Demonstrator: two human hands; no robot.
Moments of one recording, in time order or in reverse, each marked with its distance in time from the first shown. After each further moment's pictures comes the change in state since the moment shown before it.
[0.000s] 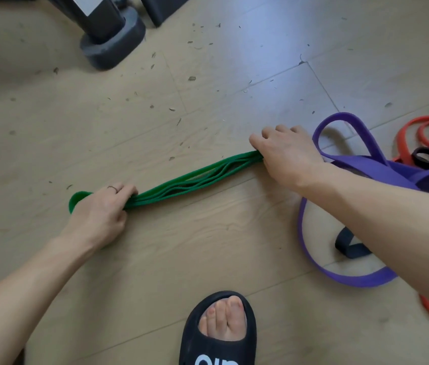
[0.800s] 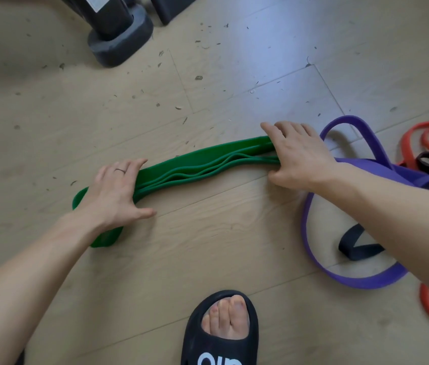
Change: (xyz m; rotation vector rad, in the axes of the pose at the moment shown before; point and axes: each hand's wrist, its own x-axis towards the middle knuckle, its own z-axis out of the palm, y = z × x) left_hand 0.028 0.007 -0.009 -0.034 -0.010 -0.011; right_hand -0.005 0.013 -0.002 0.151 -0.146 0.057
